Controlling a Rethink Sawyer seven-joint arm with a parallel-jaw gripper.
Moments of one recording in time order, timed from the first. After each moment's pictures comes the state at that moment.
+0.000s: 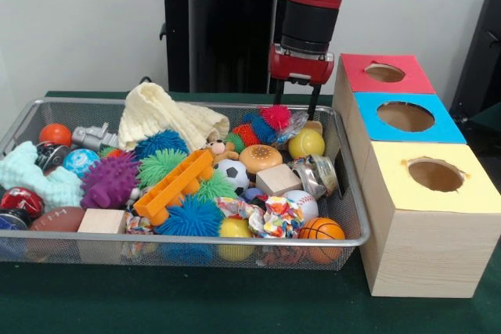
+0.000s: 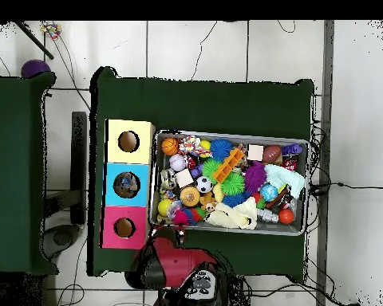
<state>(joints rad) 0.03 -0.54 -0.18 2.11 -0.14 -0.21 1.85</state>
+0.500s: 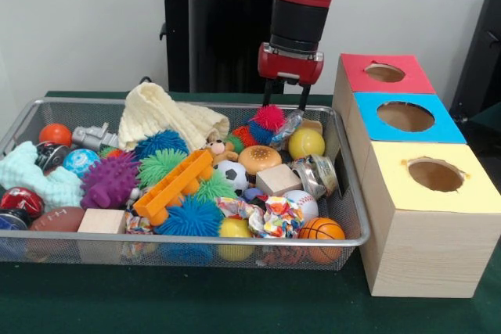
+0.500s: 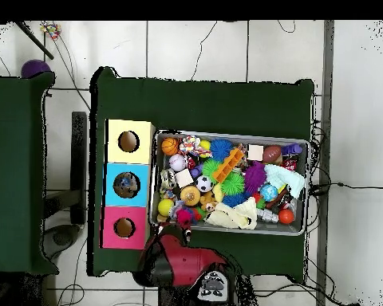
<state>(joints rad) -0.02 -0.55 -0.18 2.11 -0.14 -0.19 1.85</state>
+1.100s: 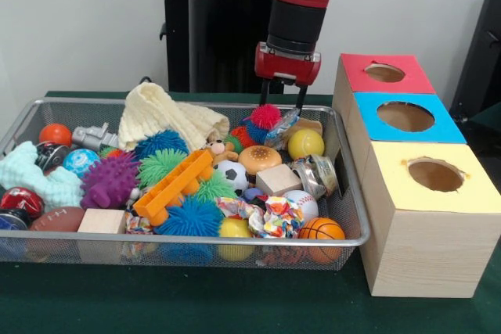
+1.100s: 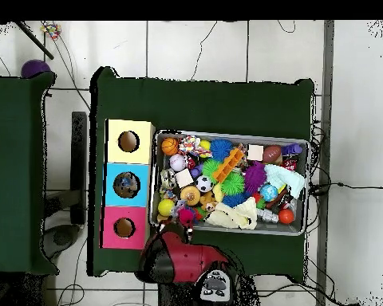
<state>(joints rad) -0.02 -0.56 -0.18 2.09 -0.12 -0.15 1.85</state>
